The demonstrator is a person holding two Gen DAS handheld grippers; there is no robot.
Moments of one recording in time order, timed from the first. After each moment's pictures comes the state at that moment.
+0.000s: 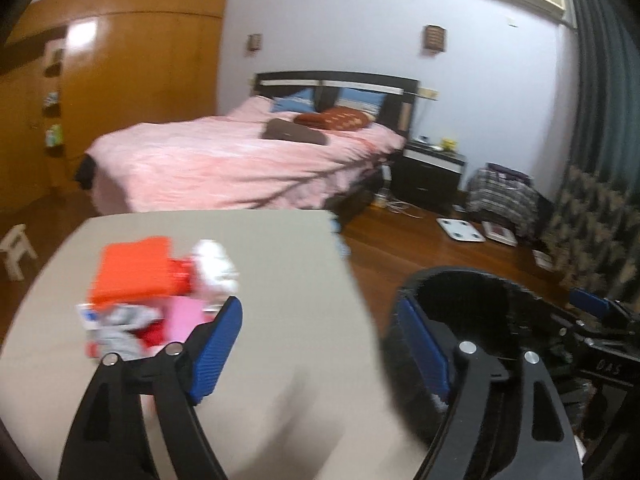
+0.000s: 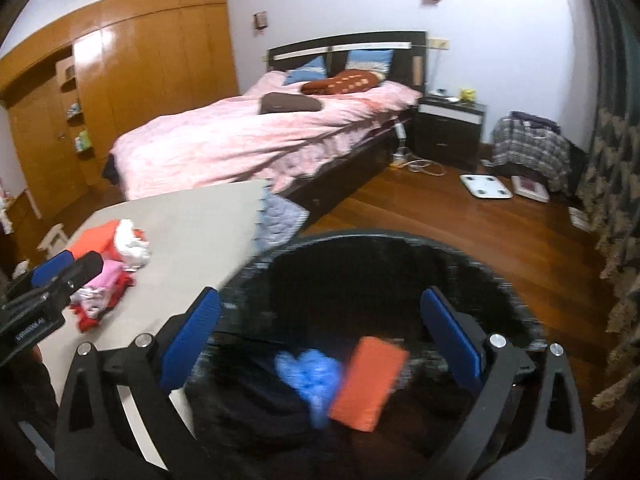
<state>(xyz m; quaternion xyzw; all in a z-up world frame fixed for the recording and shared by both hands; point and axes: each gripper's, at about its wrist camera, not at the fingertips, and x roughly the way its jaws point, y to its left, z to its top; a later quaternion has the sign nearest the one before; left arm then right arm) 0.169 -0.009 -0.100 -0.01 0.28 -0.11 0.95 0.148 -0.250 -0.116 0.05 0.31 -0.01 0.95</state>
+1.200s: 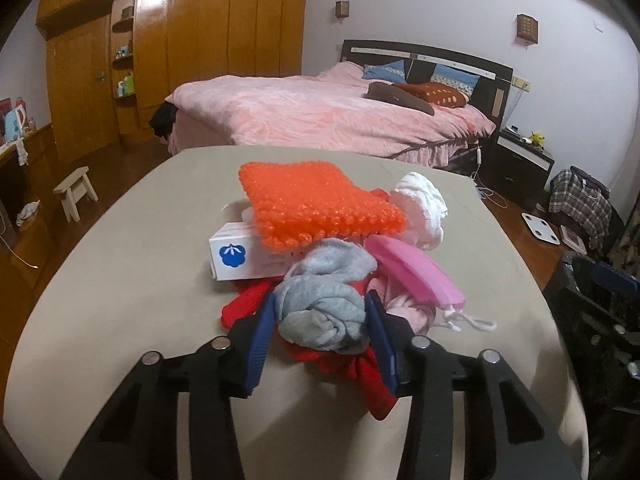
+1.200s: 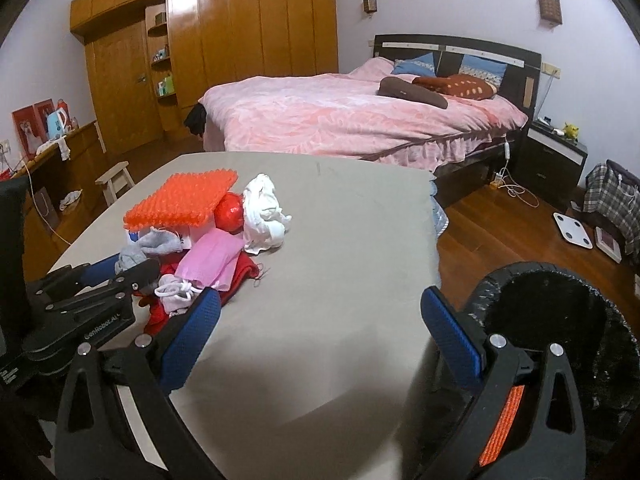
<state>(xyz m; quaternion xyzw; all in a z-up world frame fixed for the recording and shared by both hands) 0.199 0.123 -0.168 -0.04 0.34 0.02 0.94 0.213 -0.082 -0.147 -0.03 0.33 0.13 0.93</state>
